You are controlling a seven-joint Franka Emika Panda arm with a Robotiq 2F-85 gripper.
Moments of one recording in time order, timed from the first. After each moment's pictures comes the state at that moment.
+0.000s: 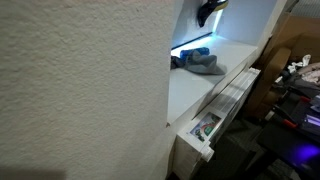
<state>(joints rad) -0.09 0.87 -0.24 -0.94 -0.01 2.47 1.24</state>
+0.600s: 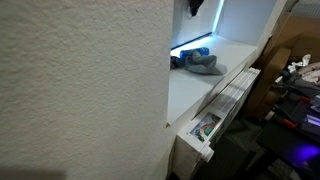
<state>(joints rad) -0.07 0.48 -0.04 -1.32 0.01 2.42 0.81</state>
